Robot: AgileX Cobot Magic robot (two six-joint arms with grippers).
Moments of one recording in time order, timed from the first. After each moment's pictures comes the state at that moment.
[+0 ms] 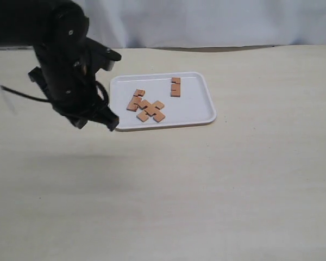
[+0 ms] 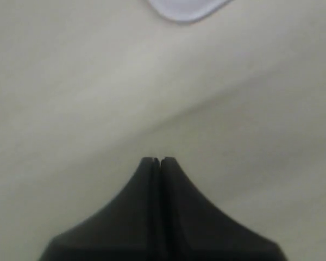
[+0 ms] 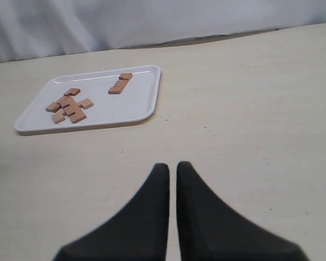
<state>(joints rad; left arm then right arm) -0.58 1.79 -1.27 0.20 1.02 -0.13 -0.16 0.00 0.00 0.16 0.39 -0.01</state>
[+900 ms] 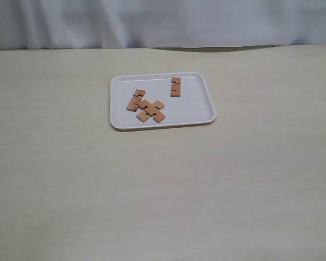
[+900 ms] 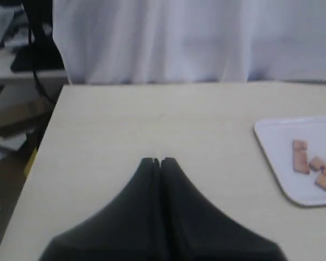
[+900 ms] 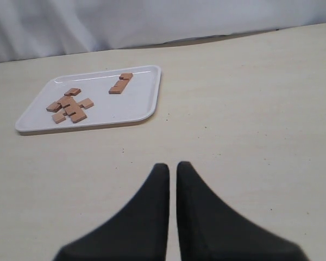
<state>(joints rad) -0.04 0.50 -0.54 0.12 0.50 -0.11 -0.16 0.00 0.00 0.16 0.39 -0.01</state>
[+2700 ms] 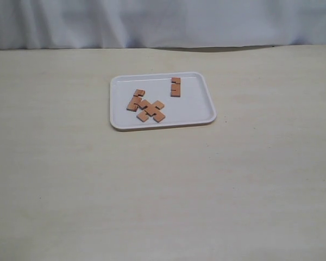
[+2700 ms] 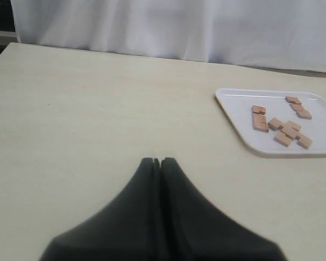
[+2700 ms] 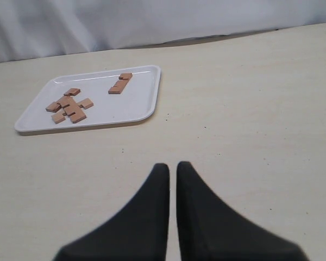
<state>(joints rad) -0.11 0.00 0.00 0.02 0.36 -0.16 -0.16 0.00 0.00 0.16 0.39 -0.01</state>
